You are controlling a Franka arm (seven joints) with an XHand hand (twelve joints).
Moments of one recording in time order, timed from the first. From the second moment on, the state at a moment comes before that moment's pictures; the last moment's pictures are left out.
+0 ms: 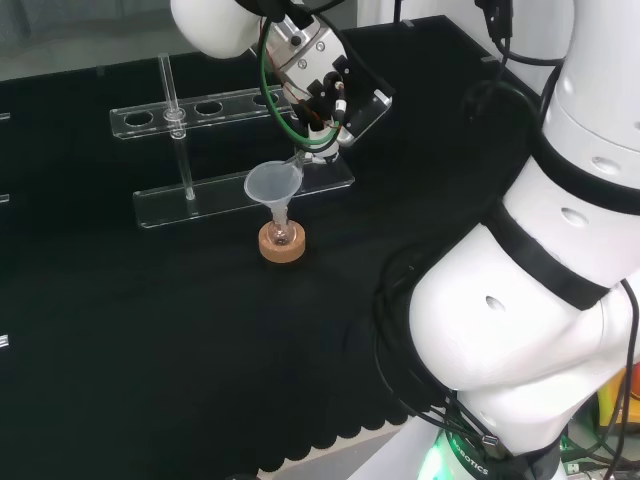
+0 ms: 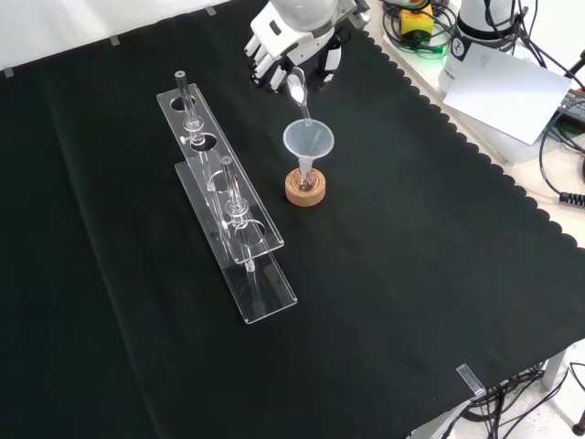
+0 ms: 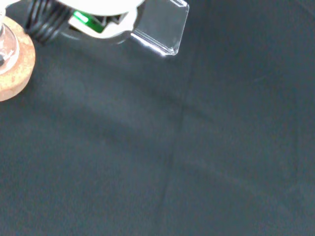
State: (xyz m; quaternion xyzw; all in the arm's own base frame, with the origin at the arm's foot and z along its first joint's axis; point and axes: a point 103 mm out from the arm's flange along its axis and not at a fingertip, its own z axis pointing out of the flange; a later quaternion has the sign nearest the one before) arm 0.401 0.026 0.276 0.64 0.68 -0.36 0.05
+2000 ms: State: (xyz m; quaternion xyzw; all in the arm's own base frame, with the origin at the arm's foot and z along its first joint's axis) arm 0.403 0.031 0.278 0.64 0.64 -0.42 0.08
